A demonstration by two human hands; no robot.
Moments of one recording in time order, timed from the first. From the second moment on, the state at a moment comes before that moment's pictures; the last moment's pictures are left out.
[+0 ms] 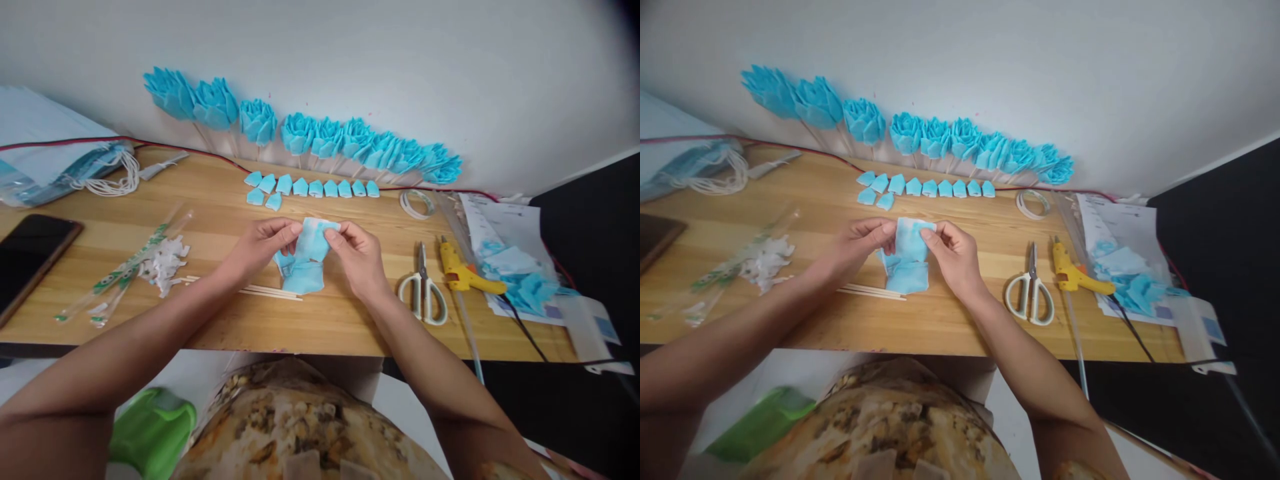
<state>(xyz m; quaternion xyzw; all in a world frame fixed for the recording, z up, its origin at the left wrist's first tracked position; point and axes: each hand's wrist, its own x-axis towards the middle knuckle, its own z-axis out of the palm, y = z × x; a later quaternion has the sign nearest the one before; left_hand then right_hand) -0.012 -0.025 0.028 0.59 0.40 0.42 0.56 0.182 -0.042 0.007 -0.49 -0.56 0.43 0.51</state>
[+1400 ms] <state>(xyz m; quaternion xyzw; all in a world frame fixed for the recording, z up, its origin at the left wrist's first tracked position) -0.013 -0.026 0.026 0.54 0.40 0.47 0.58 0.191 -0.037 0.010 -0.46 -0.50 0.46 0.57</state>
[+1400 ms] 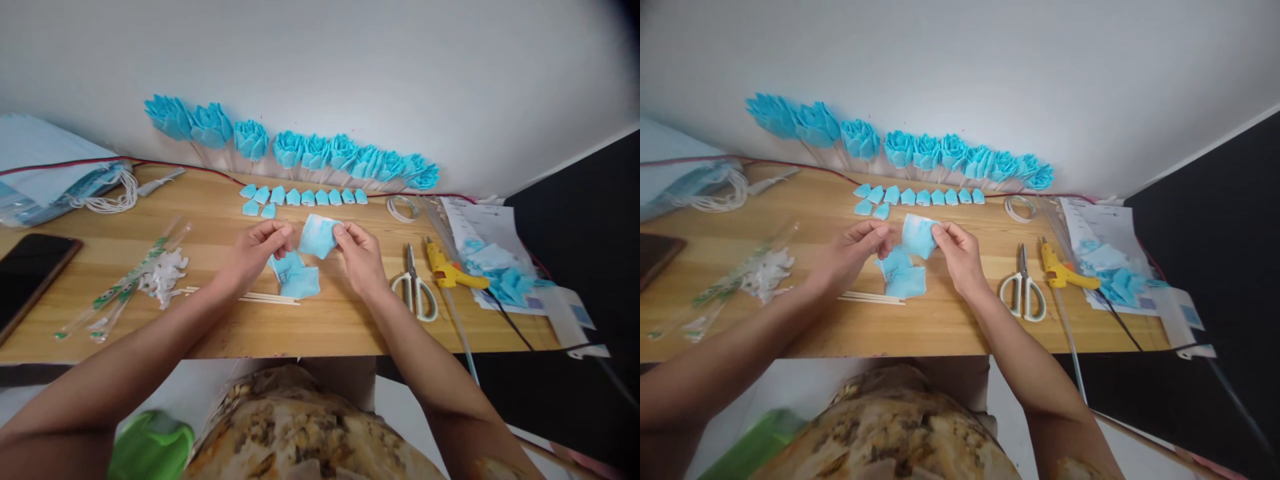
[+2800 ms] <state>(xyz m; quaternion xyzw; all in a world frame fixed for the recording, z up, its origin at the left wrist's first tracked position) -0.010 -0.027 0.026 0.49 0.44 0.49 0.58 0.192 -0.030 0.008 -0.49 -0.55 0.43 0.52</state>
